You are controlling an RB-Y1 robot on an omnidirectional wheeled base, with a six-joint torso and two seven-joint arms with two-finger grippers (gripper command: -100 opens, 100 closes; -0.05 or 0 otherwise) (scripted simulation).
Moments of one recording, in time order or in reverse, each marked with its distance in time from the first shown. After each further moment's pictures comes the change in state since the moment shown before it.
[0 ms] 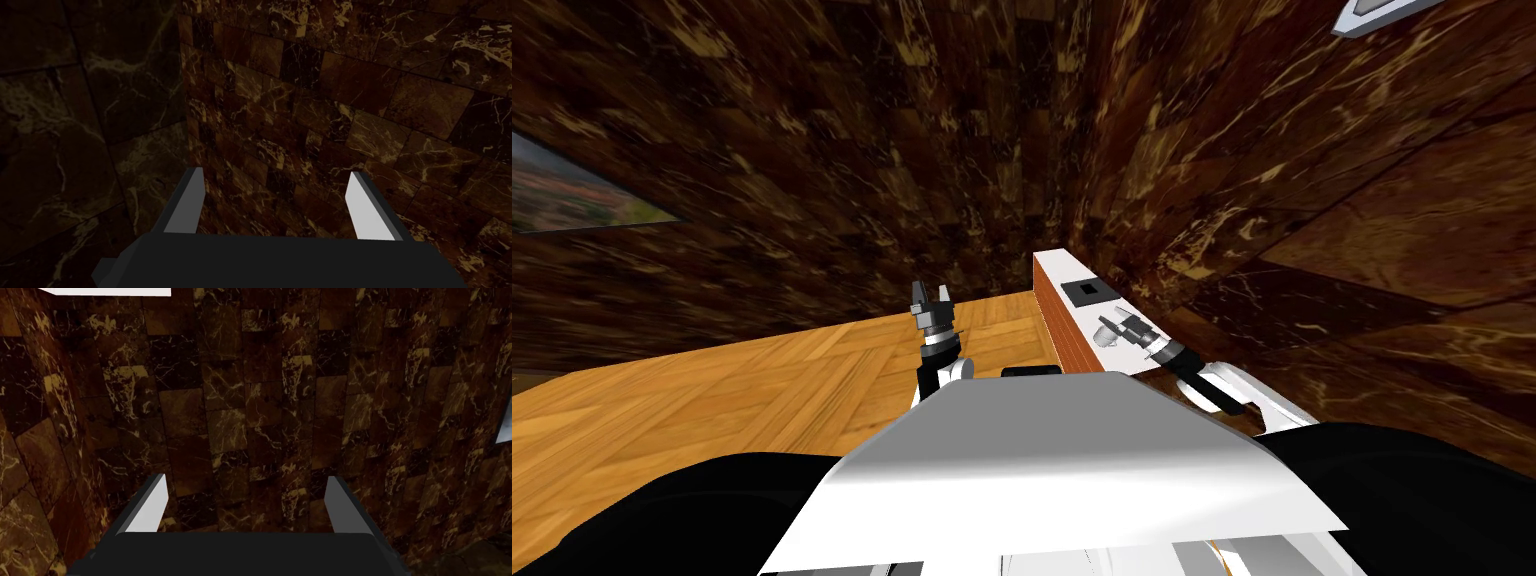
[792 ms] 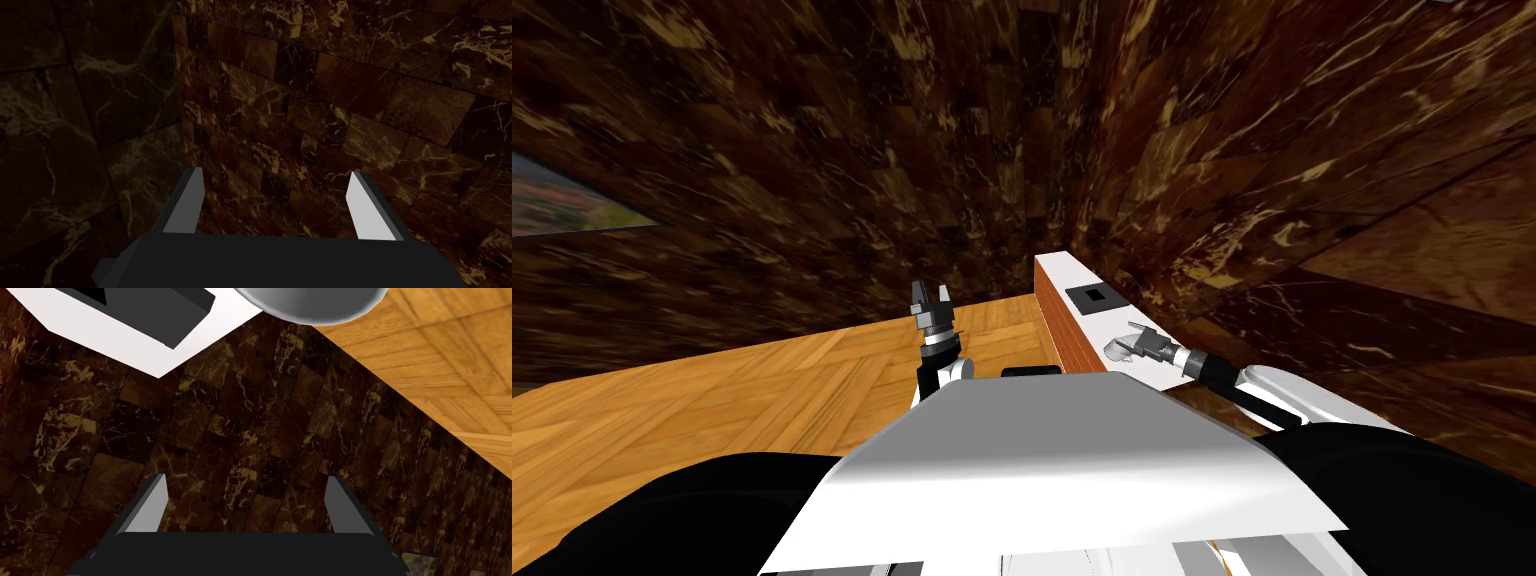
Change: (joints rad) left arm 0.000 0.000 0.000 0.000 0.000 0.000 0.000; right arm 0.088 -0.218 -0.037 0.158 0.246 -0.064 0.166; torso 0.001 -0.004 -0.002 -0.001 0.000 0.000
